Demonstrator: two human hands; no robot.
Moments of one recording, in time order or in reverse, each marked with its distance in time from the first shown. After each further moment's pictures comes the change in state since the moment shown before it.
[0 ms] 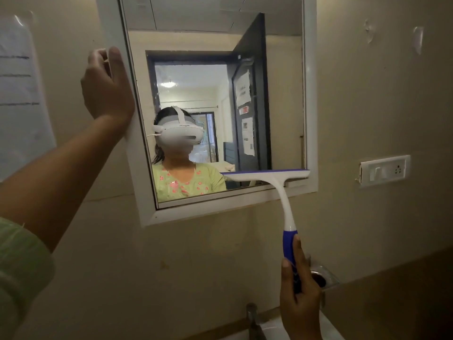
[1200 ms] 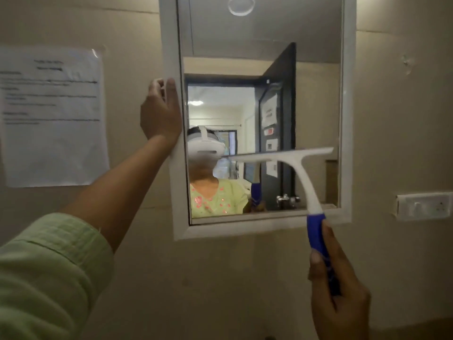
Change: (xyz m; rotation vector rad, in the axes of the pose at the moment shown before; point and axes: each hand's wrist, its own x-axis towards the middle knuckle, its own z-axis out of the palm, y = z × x) left_hand 0.004 -0.004 -0.002 0.038 -0.001 -0.022; right_hand 0.052 -0.074 0.003 -0.124 -0.035 -0.210
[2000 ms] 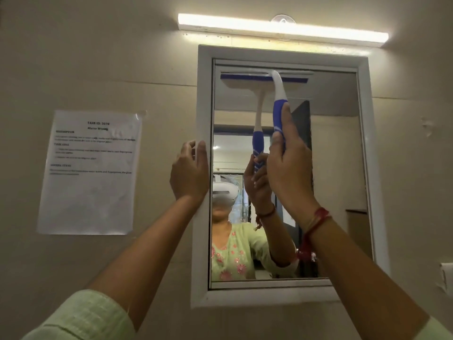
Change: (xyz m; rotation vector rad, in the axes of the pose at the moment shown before) left_hand 0.000 -0.007 0.004 -0.089 -0.037 0.041; right_hand 0.239 -0.092 0.121 0.107 0.063 -0.275
